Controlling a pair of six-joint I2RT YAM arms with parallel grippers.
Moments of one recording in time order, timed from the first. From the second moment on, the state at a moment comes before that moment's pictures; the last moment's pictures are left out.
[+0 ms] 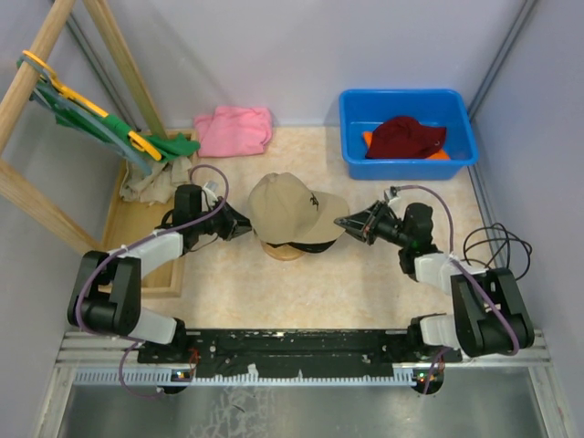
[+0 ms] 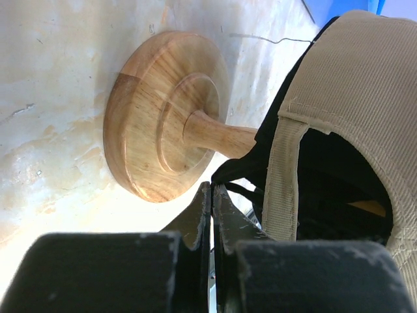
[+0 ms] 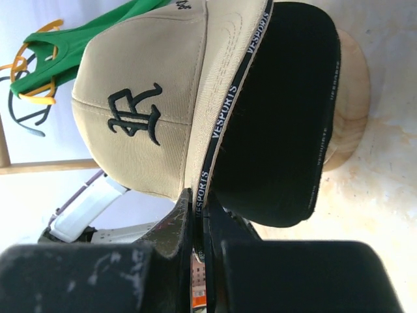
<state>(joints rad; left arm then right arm) -0.20 1.45 0.65 0.16 0.61 -0.98 0.16 1.29 0.37 0.73 -0.81 1.33</state>
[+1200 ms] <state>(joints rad) -0.14 1.21 0.53 0.17 0.55 -1.08 0.17 1.37 0.38 0.67 -0.81 1.21</state>
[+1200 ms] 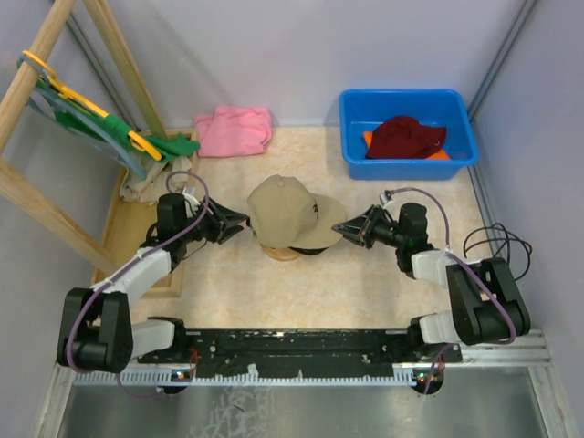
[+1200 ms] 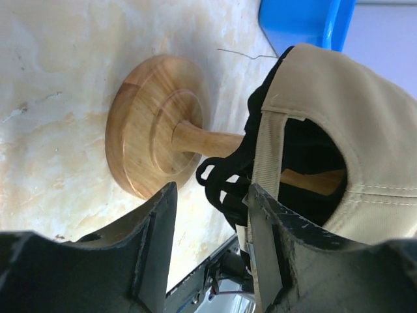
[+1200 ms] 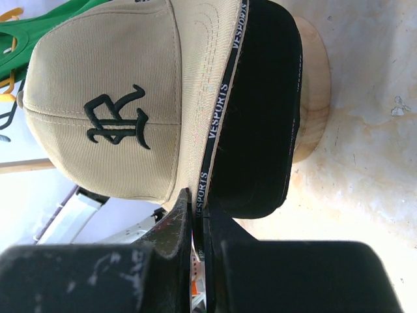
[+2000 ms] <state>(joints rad) -0.23 1.30 0.57 0.29 0.56 -1.13 0.17 1.36 0.39 0.63 -0.81 1.20</state>
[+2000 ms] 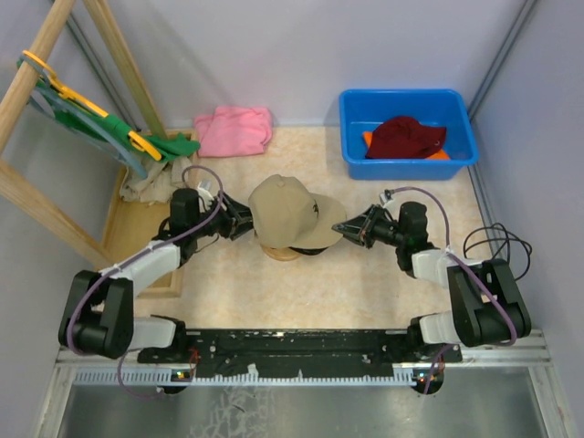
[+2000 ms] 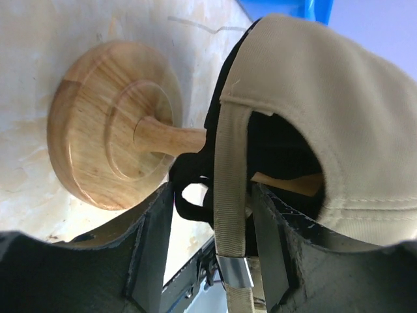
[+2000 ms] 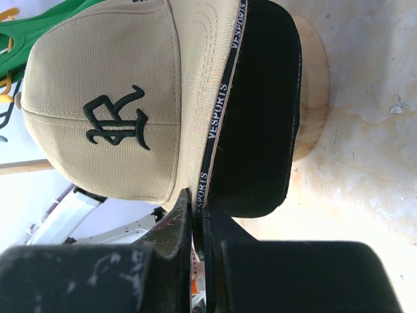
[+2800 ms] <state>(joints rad) -0.30 1.41 0.61 0.34 0.54 -1.13 0.19 1.35 0.42 0.35 -0.78 1.01</state>
